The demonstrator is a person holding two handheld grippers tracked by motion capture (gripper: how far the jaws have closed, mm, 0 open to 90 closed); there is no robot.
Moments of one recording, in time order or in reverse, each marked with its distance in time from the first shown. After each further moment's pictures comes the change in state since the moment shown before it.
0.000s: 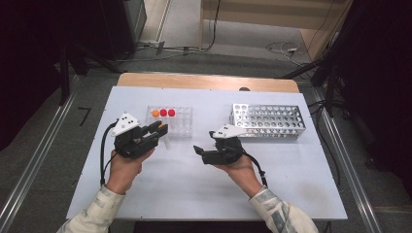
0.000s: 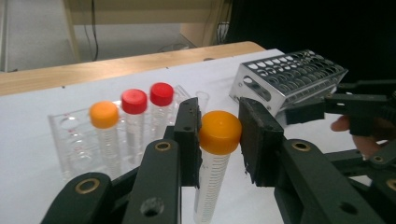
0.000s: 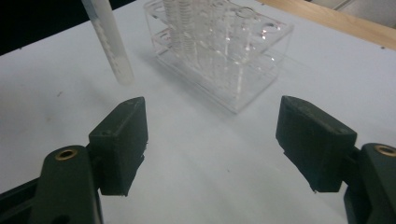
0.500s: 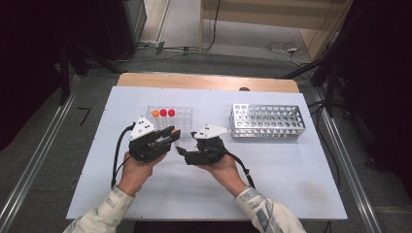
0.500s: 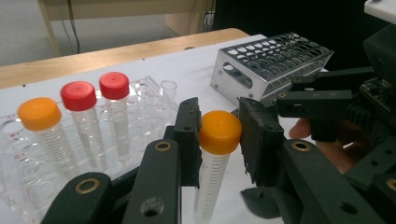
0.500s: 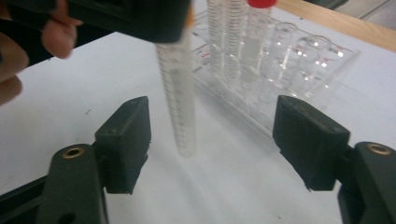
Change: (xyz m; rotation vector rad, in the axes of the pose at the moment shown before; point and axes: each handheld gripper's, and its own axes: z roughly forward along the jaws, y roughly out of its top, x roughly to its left) left arm -0.022 -0.010 0.023 0.039 -0.052 0.049; right arm 0.030 0.017 0.029 -0.015 0.061 -0.022
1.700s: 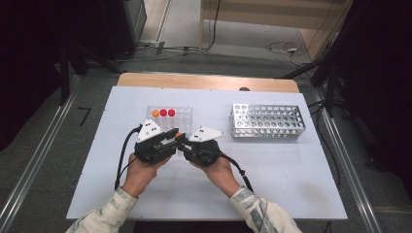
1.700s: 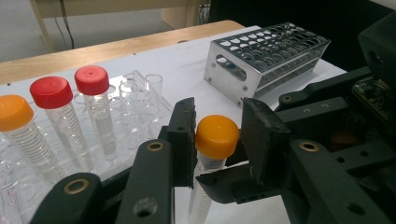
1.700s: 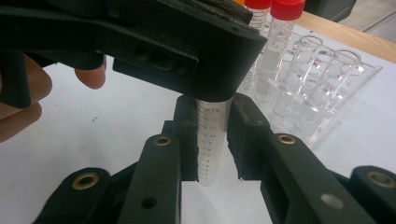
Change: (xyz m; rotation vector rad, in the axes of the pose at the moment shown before) left arm -0.010 -0.004 0.010 0.027 -0.014 0.034; right arm 0.012 0.000 0.009 -0.038 0.004 -0.039
